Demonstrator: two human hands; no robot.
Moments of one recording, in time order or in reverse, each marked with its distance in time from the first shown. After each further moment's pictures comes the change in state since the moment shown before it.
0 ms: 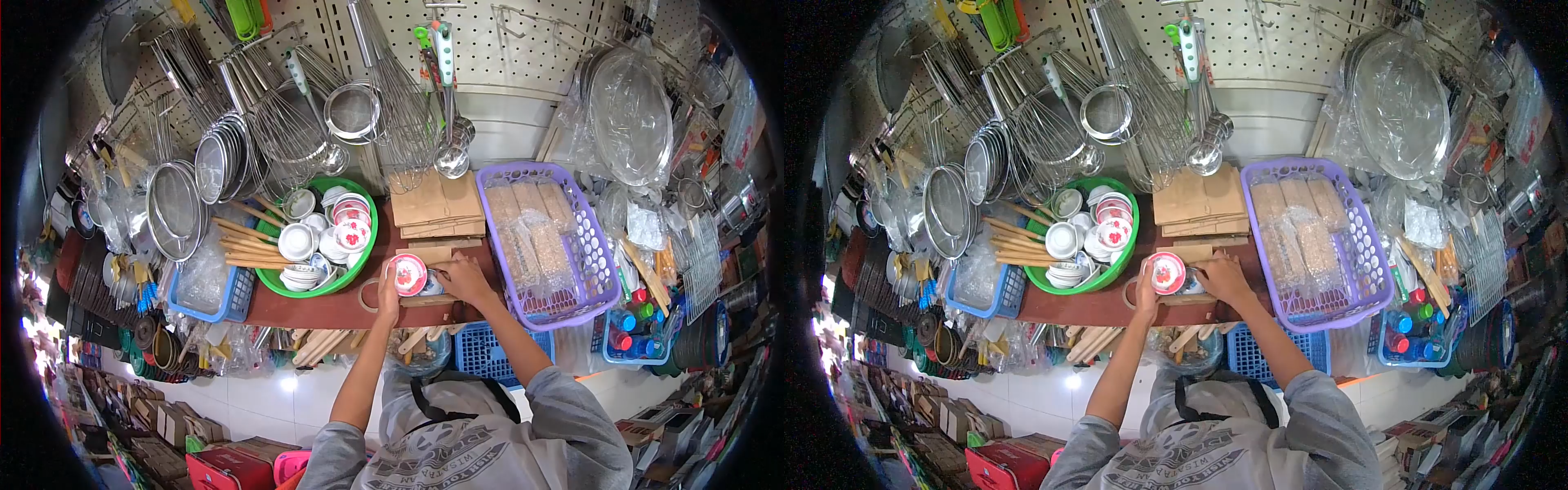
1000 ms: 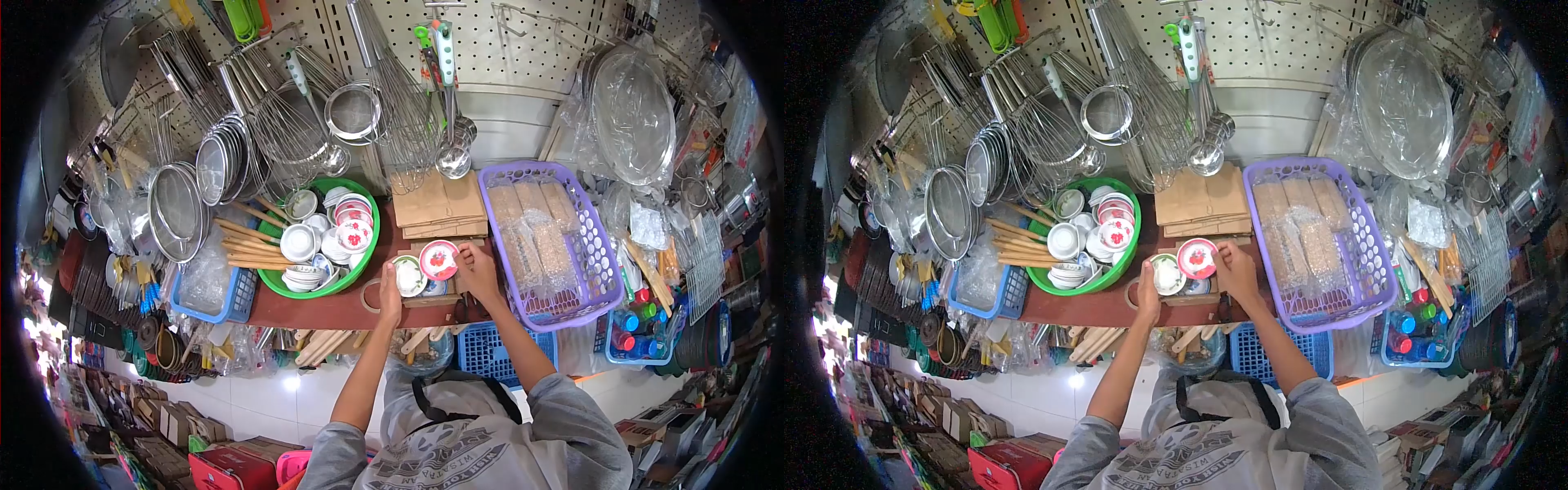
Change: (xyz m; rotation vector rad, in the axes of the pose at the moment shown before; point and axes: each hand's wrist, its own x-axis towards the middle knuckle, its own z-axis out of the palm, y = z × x) left_hand -0.005 0.006 0.006 0.082 0.070 -0.003; right_hand 0.002 0.012 -0.005 0.606 0.330 0.240
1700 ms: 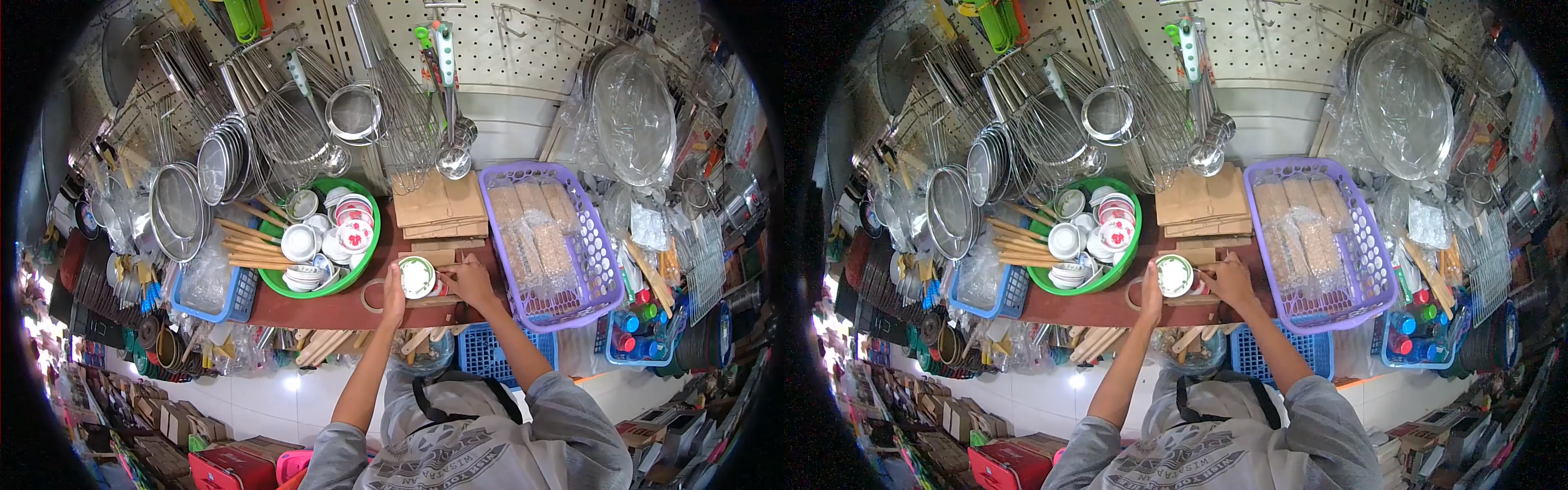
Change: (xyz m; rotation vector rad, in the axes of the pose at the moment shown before) left_hand 0.004 -0.007 -0.002 0.098 -0.078 0.012; right_hand -0.011 0.012 0.011 -0.614 -0.212 -0.216
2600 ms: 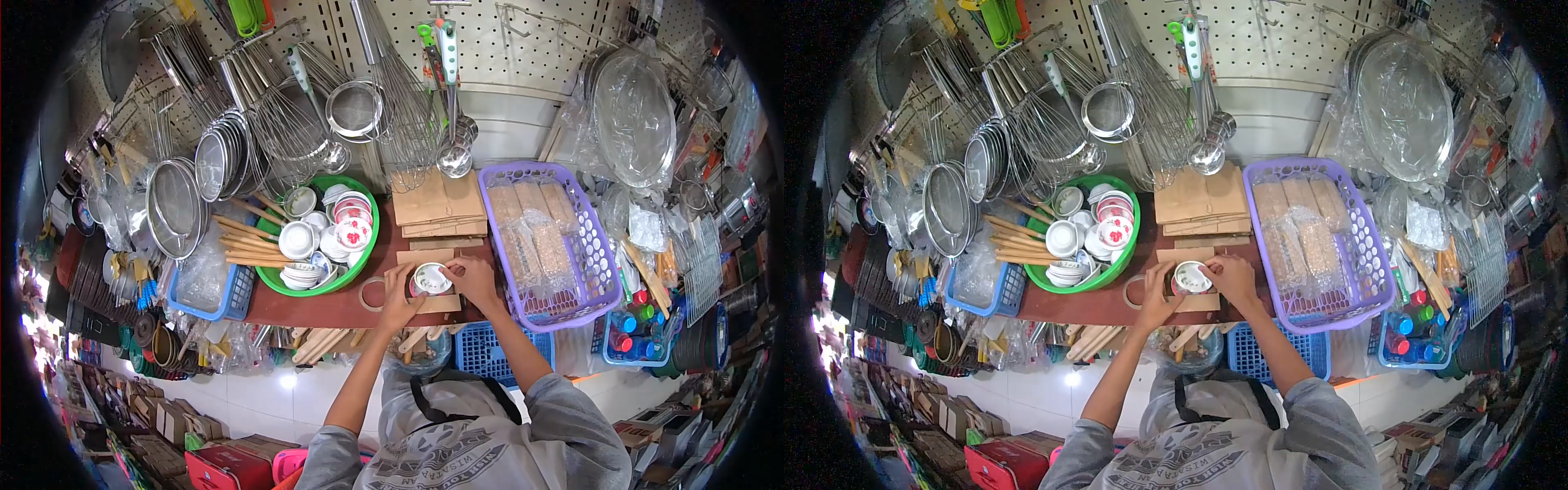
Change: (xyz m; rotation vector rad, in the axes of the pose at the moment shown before) left_hand -0.020 0.005 -0.008 0.721 -0.180 0.559; right_hand 0.002 0.000 -0.008 0.250 0.061 0.115
